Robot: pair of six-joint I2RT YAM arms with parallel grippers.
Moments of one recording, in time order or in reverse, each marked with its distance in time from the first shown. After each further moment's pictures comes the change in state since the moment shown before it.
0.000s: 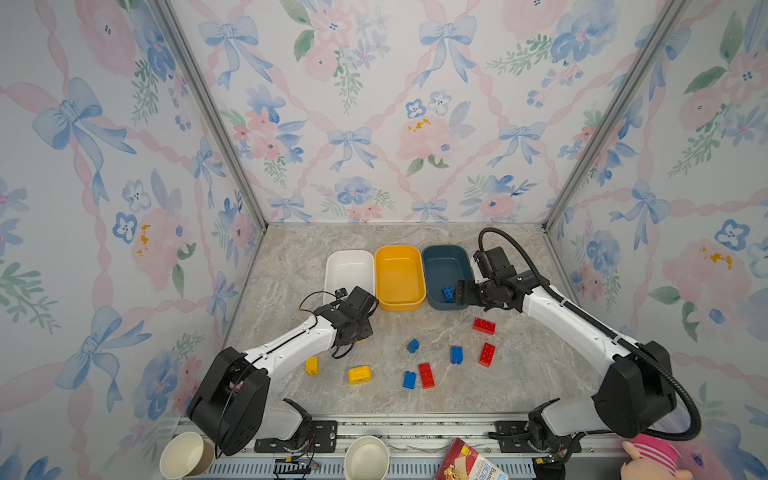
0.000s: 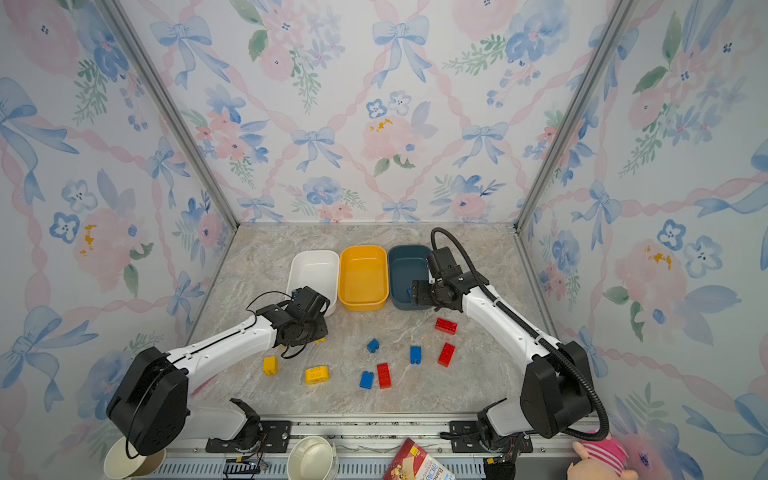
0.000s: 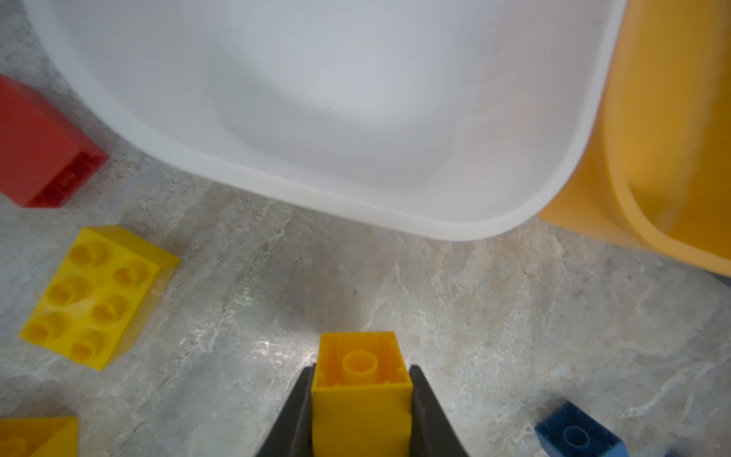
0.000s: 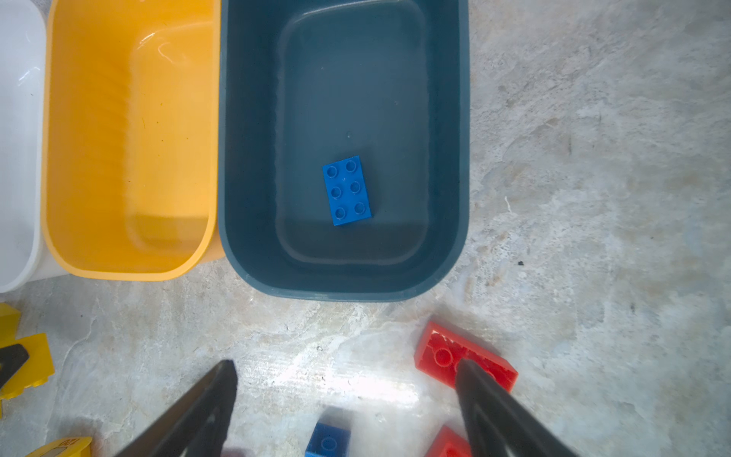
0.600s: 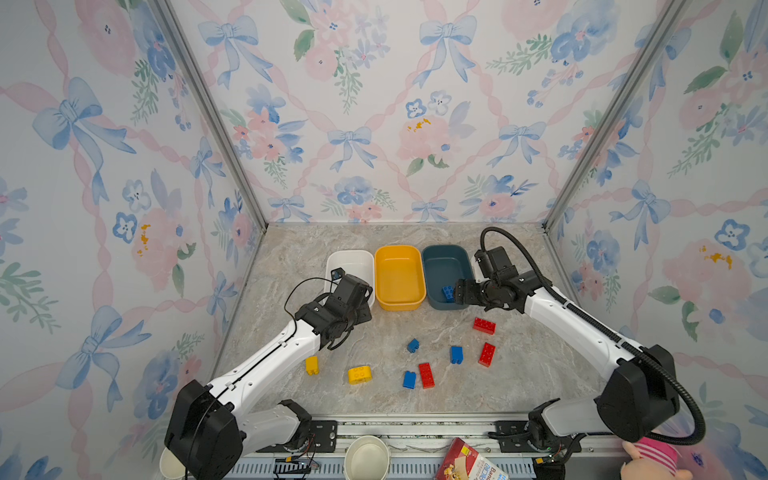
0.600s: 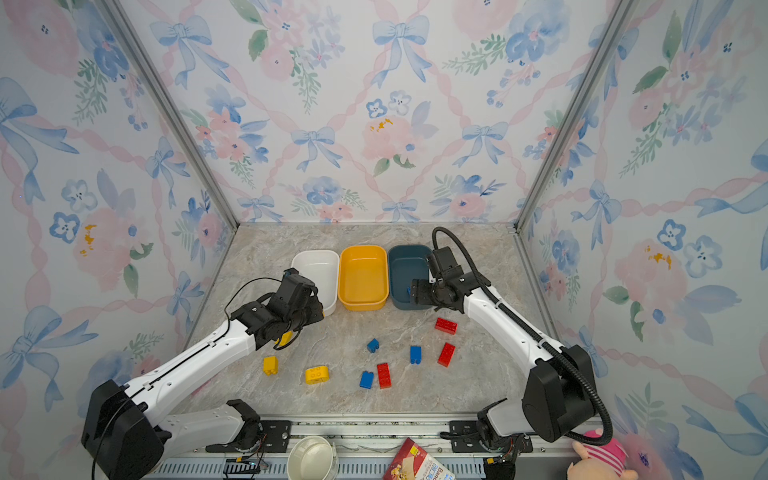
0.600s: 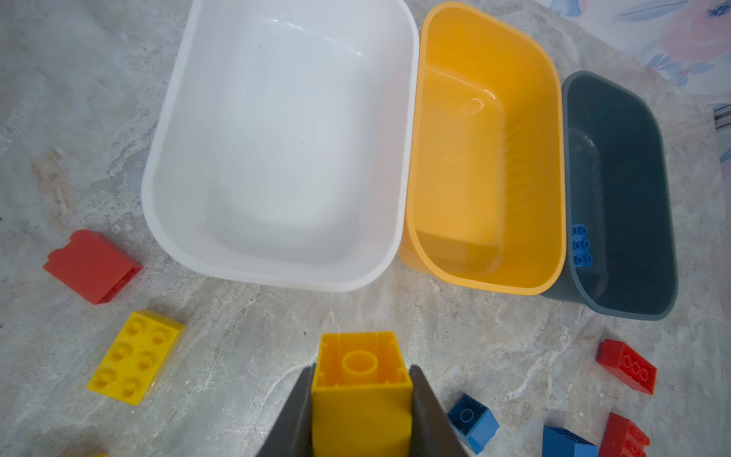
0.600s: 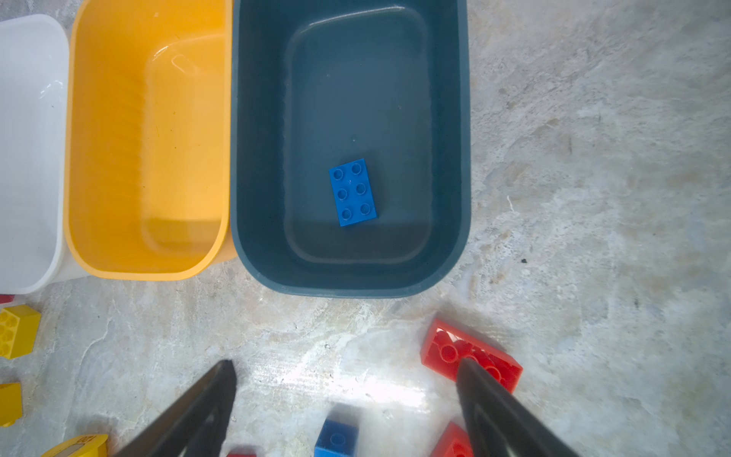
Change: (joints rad) left arm 0.009 -0.134 0.129 -0.006 -0.054 0.110; right arm 0.017 -0.025 0.000 -0.001 -0.002 0.024
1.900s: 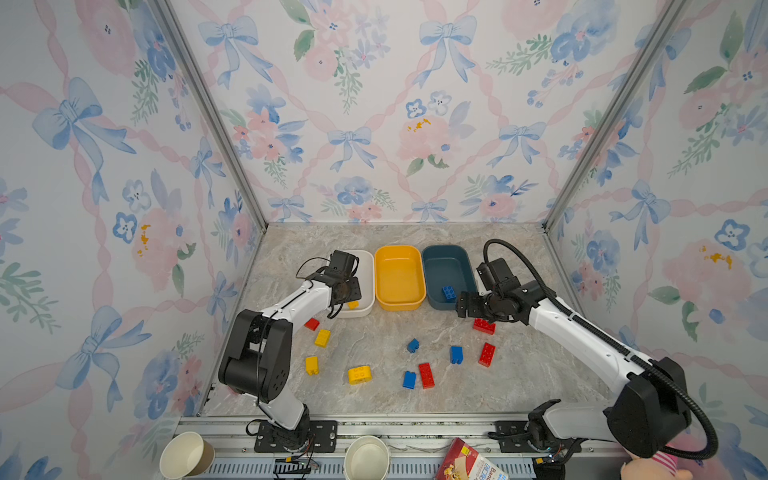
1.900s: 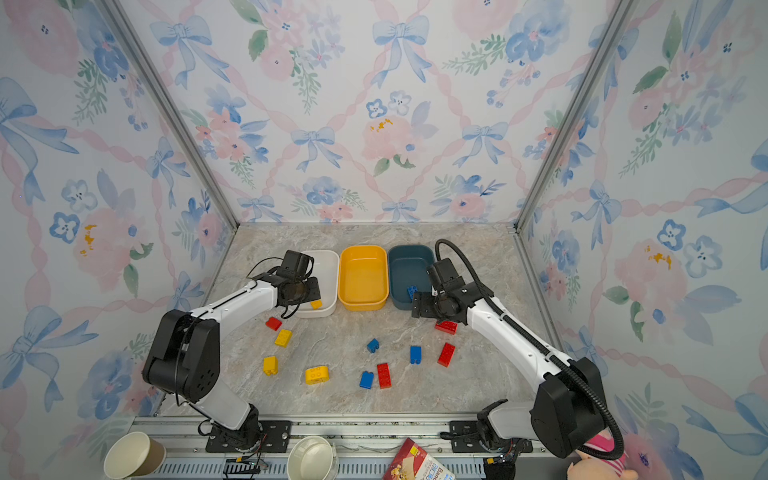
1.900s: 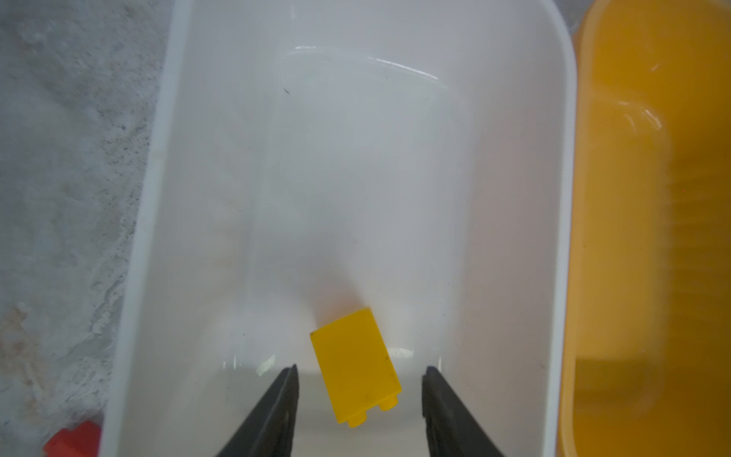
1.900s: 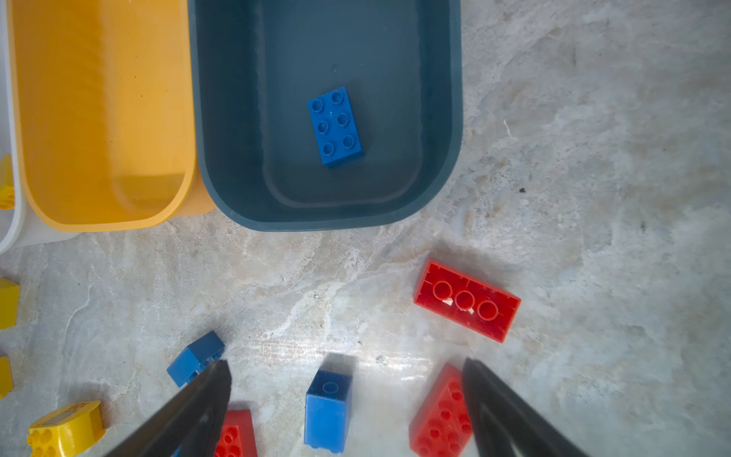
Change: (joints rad) left arm 0.271 0.431 0.129 0.175 0.134 0.280; right arm 0.026 -0.093 -0.107 -0.066 0.010 0.071
